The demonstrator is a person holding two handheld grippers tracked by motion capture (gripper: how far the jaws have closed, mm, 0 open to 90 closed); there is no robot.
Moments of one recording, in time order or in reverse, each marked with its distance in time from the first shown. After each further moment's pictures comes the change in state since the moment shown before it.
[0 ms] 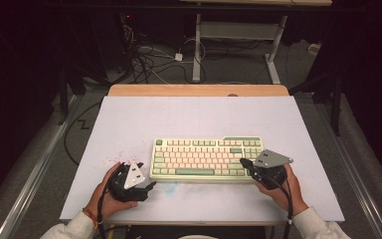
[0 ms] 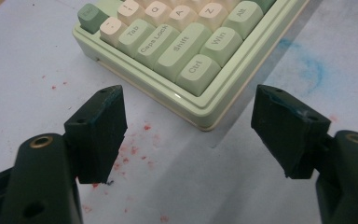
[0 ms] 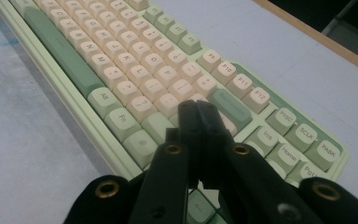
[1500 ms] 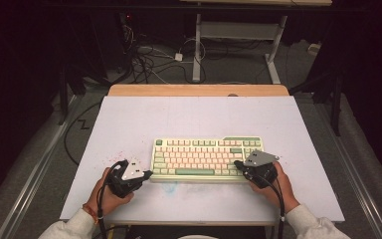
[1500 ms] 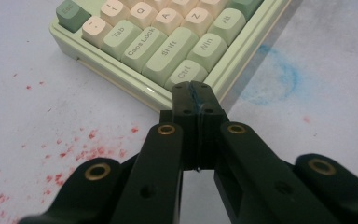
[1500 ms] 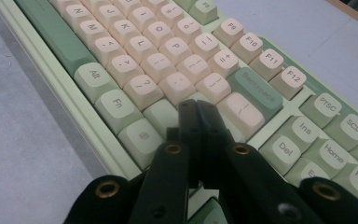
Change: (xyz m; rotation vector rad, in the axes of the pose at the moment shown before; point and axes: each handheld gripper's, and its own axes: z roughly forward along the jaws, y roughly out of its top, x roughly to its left) left arm 0.013 0.012 -0.002 0.046 -0.127 -0.024; right arm 0.003 -0.008 0.029 0.076 0.024 -0.016
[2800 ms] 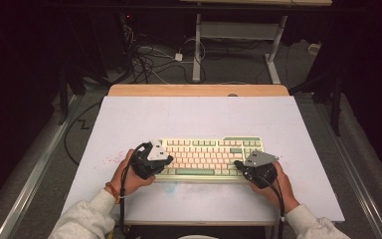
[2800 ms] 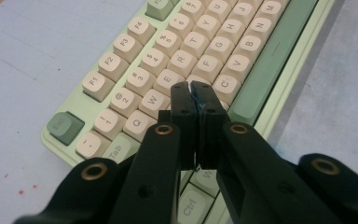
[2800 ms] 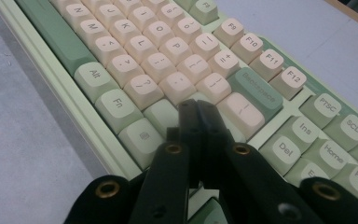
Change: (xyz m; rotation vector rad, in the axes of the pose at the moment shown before) left arm 0.006 0.067 0.029 -0.026 -0.040 0.063; right arm 0.001 0.000 0.000 0.001 -0.005 -0.005
